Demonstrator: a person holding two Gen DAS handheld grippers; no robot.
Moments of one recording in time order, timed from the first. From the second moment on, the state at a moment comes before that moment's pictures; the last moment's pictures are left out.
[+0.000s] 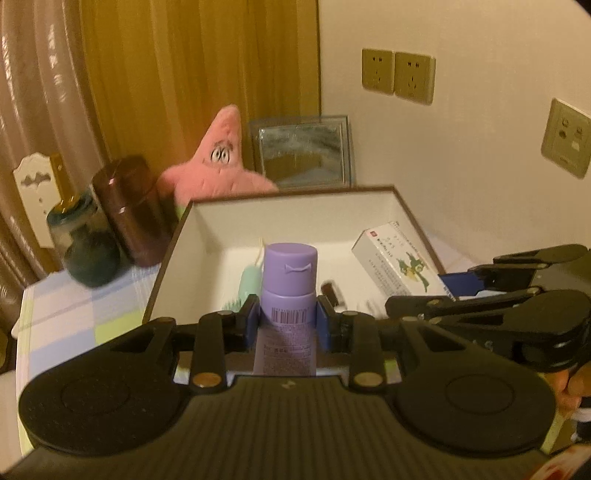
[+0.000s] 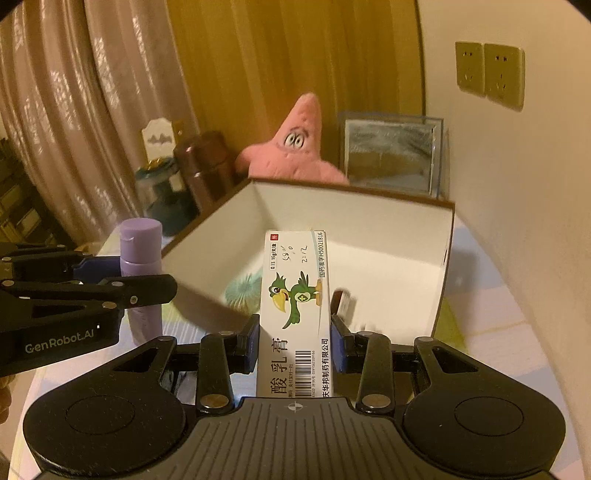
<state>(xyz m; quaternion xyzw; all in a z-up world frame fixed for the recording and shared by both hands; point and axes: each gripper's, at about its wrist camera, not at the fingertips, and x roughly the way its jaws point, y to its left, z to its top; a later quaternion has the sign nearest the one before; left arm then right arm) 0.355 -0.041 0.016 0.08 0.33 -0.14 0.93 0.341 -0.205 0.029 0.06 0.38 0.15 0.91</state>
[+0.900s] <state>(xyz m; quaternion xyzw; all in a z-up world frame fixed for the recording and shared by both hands) 0.511 -0.090 -0.020 0.08 0.39 -0.16 0.91 0.460 -0.237 -0.027 0.06 0.43 0.08 0.90</state>
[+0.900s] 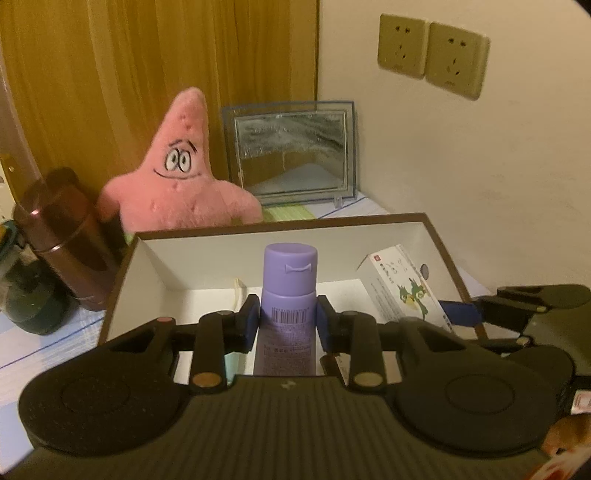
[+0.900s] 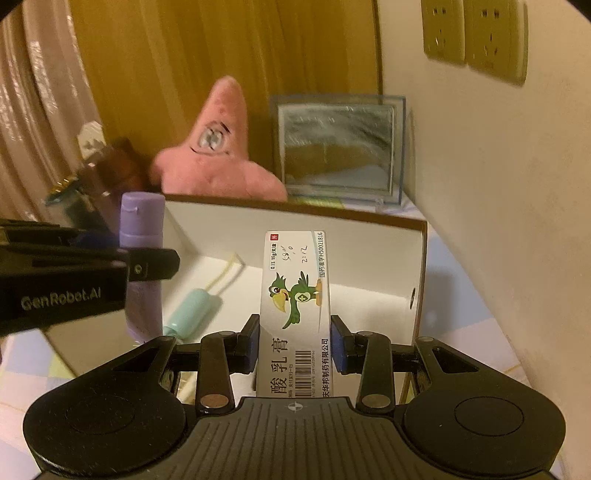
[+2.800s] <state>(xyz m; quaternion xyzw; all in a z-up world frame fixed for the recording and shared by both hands) 0.535 -0.061 -0.061 0.09 0.45 -0.13 0.88 0.464 -0.242 -0.035 0.07 0.45 0.09 0.89</state>
